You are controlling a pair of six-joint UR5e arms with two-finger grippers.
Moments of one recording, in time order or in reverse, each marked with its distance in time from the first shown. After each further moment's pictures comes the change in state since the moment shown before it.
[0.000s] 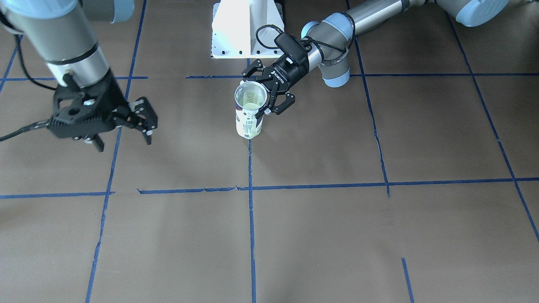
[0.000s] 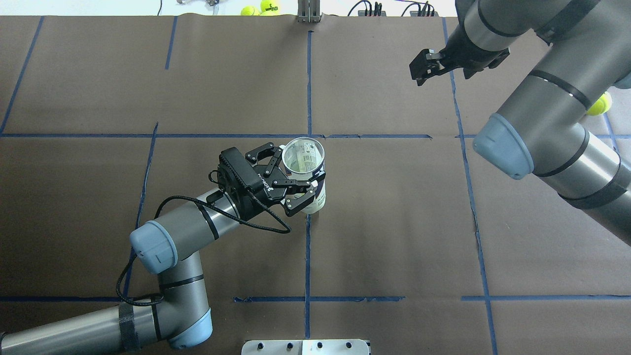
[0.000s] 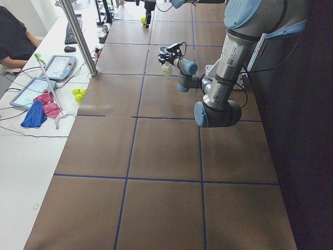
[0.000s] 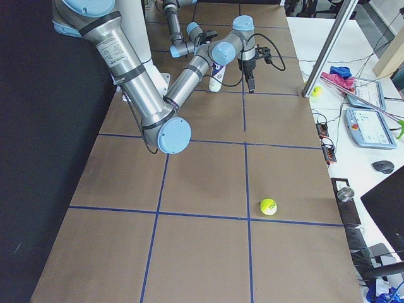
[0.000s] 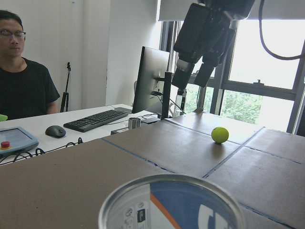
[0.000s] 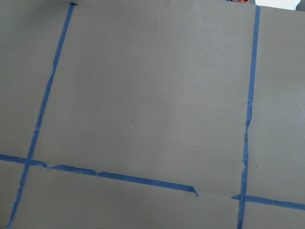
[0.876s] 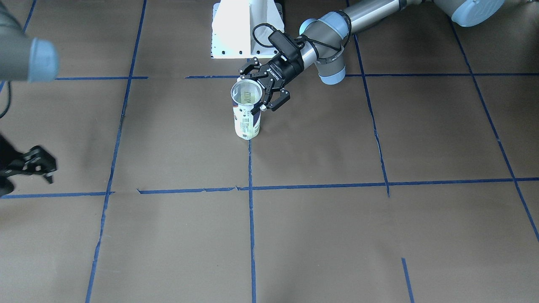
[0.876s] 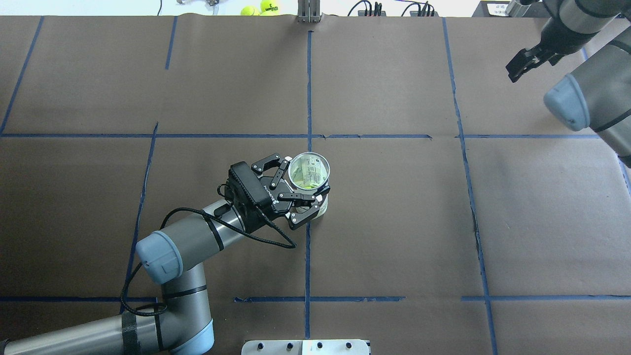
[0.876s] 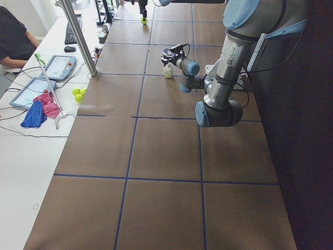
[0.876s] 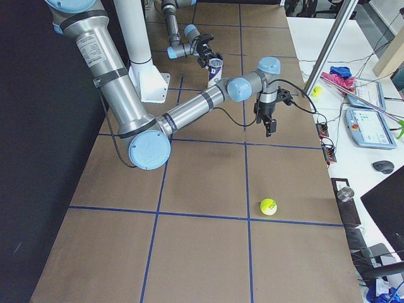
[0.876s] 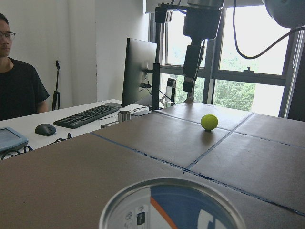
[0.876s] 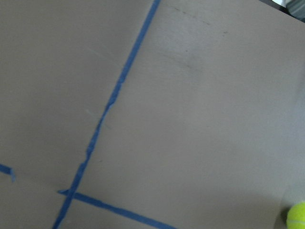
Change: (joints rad) left arm 0.028 -0.003 0.009 0.001 0.001 0.047; right arm 0.245 -0.133 -0.318 0.182 0.142 -0.514
